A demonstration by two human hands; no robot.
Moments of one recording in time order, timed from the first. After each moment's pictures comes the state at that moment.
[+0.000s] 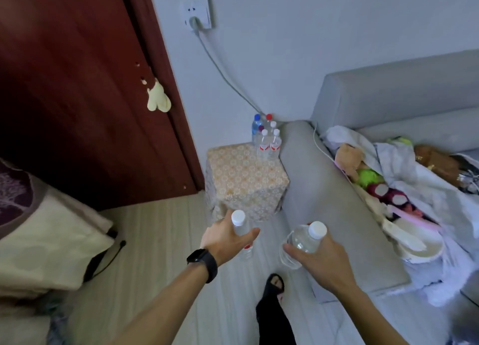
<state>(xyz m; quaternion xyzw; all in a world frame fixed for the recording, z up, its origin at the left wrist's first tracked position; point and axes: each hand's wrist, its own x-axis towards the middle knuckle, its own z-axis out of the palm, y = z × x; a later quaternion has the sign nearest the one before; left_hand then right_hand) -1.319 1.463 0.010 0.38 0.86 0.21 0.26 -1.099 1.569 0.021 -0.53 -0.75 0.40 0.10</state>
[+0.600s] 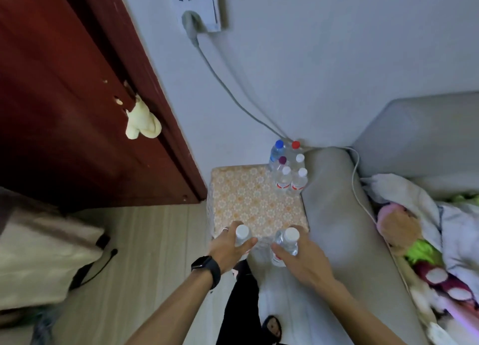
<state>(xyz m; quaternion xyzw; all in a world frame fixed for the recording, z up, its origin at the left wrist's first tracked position) -1.510 1.711 -0.084 0.27 0.85 0.23 0.39 -1.342 1.849 -0.045 -0.43 -0.80 0.41 -0.07</state>
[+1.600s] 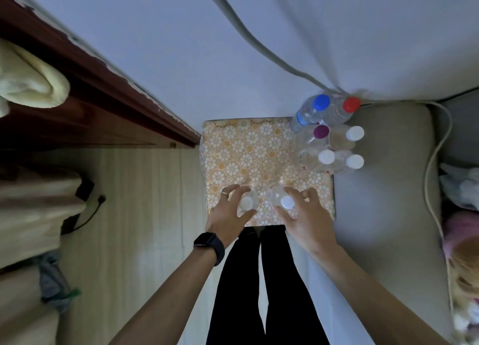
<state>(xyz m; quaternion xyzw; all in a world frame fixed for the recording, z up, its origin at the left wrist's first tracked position) -1.637 1.823 -0.261 0.23 0.85 0.23 0.41 -1.497 1.978 -0.251 -0.36 -0.89 0.26 -0.12</state>
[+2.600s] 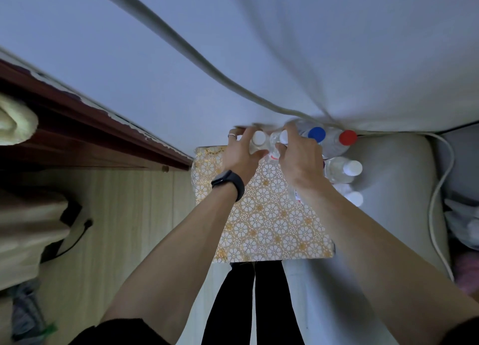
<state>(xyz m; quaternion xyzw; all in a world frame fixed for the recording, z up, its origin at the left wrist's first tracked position) -1.749 1.998 -0.283 0.20 0.88 0.32 0.28 -1.660 2.103 -0.258 -0.38 -0.90 0.19 -0.06</state>
